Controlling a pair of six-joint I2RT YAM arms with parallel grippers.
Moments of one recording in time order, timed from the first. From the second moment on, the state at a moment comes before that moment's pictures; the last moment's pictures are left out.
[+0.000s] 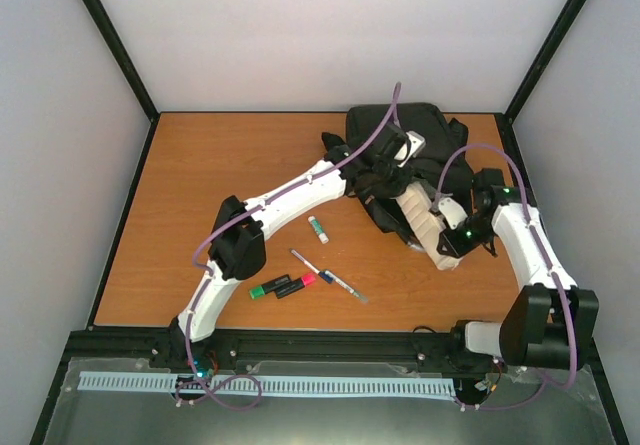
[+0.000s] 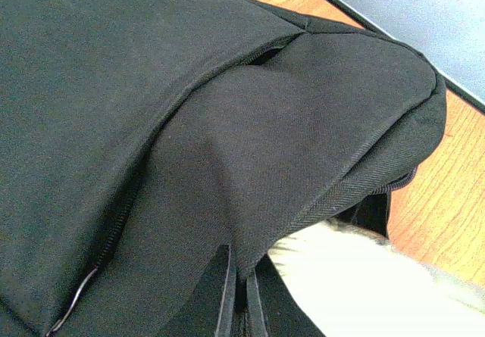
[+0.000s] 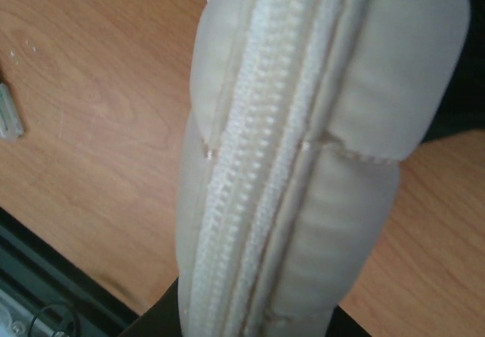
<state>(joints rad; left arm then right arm) -0.90 2.25 2.17 -0.62 0.03 -0.15 -0.10 1.27 0.98 -1.20 -0.31 -0.67</state>
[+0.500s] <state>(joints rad) -0.90 2.19 2.14 -0.61 0.03 -0.24 -0.01 1.49 1.01 -0.99 -0.32 -0.56</state>
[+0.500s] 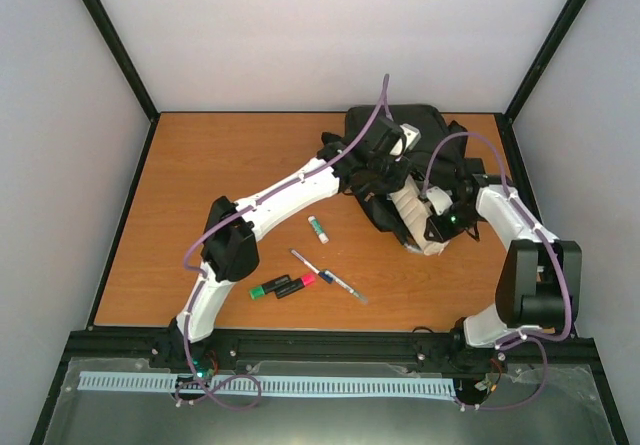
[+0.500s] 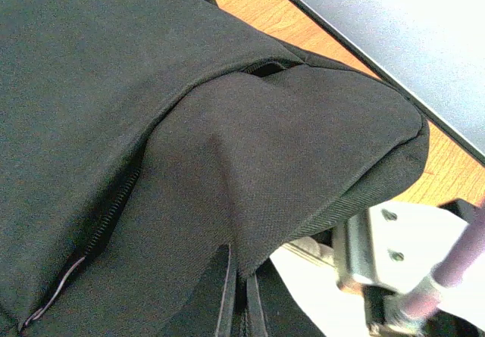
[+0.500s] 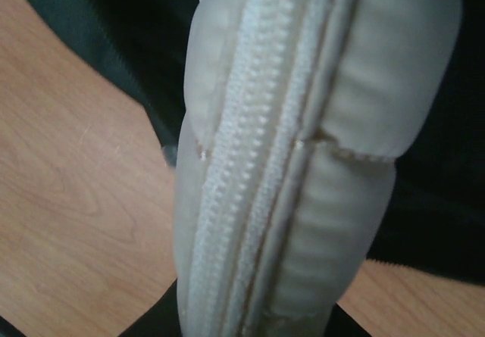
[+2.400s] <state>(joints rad) -0.88 2.06 1.89 -0.51 0.01 -0.26 0.01 1.18 0.79 -0.98 -0.20 -0.93</state>
